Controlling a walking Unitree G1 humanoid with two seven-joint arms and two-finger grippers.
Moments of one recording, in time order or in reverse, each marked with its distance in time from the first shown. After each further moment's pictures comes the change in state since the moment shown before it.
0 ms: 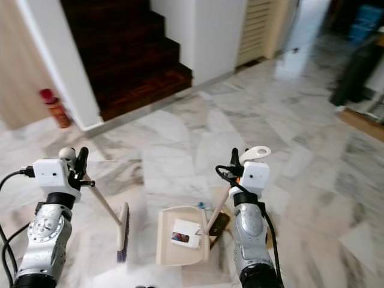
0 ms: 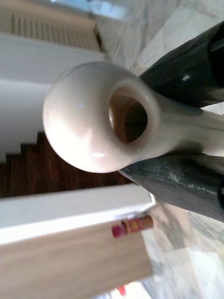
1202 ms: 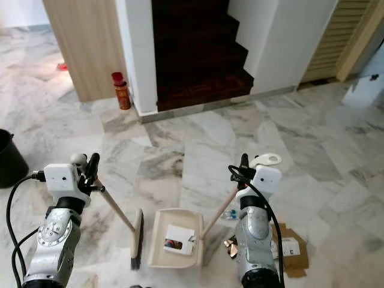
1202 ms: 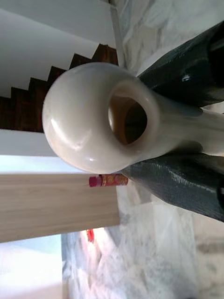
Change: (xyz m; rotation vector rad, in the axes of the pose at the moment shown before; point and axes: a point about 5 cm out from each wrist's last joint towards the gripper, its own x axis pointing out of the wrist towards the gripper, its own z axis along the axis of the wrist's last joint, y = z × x) left arm -0.007 0.001 -0.006 -0.035 0.049 0.000; right arm 0.002 0.003 0.001 0.084 0.035 -0.041
